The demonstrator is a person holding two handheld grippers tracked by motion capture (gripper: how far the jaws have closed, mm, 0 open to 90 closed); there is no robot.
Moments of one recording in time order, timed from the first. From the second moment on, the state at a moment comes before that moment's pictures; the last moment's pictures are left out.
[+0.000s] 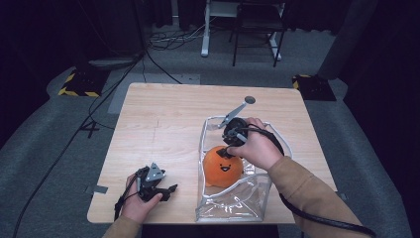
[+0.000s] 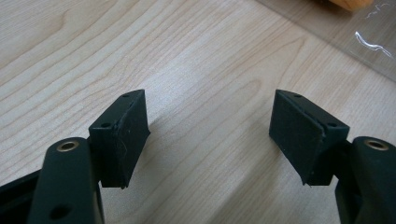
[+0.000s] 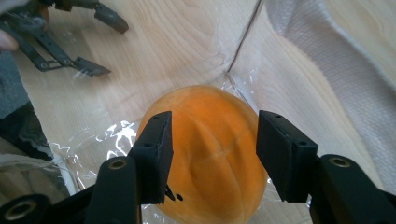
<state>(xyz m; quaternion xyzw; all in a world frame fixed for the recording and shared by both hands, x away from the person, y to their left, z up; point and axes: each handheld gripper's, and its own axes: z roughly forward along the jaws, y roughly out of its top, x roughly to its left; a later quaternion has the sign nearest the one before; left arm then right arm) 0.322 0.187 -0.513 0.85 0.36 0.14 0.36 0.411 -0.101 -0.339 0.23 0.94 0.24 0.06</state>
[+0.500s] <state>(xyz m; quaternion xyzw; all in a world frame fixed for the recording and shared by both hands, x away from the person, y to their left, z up) 0.322 0.187 -0.513 0.85 0.36 0.14 0.36 0.398 -0.130 -0.304 0.24 0.92 0.29 0.10</state>
